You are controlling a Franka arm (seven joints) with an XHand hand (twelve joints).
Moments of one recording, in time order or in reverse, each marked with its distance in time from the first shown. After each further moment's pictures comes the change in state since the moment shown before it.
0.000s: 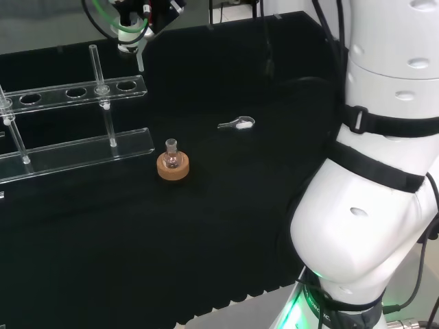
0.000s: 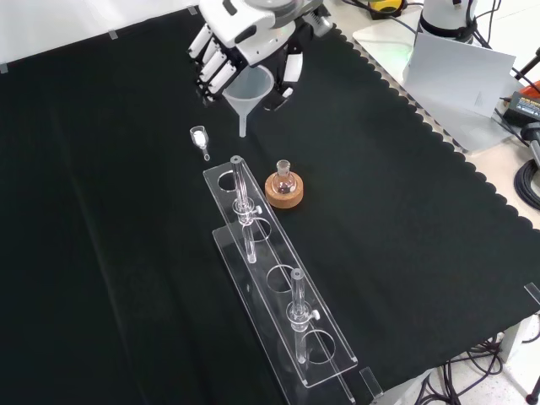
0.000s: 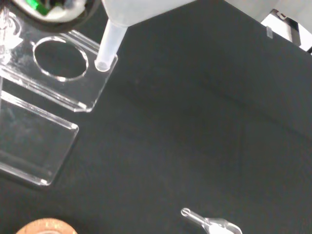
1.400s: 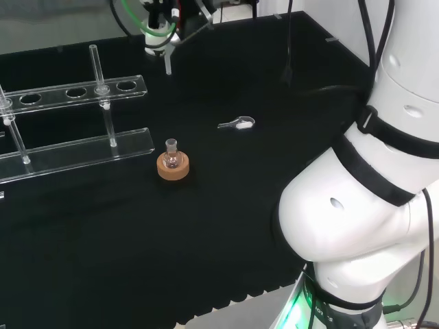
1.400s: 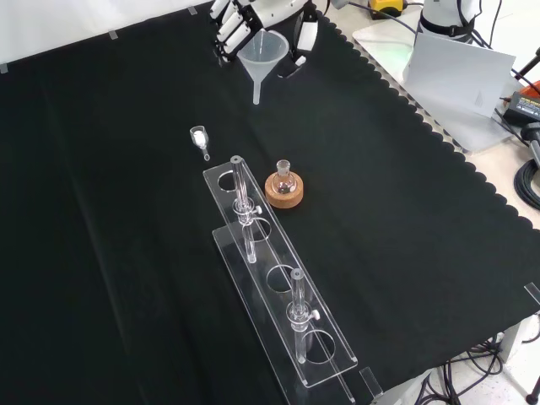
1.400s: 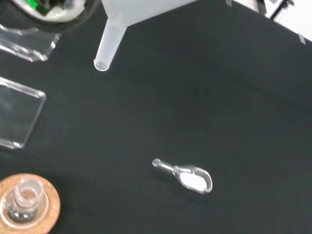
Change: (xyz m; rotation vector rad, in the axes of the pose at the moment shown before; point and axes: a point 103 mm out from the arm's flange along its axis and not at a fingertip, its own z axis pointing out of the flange) arm -0.033 -0.053 0.026 0.049 0.040 0.116
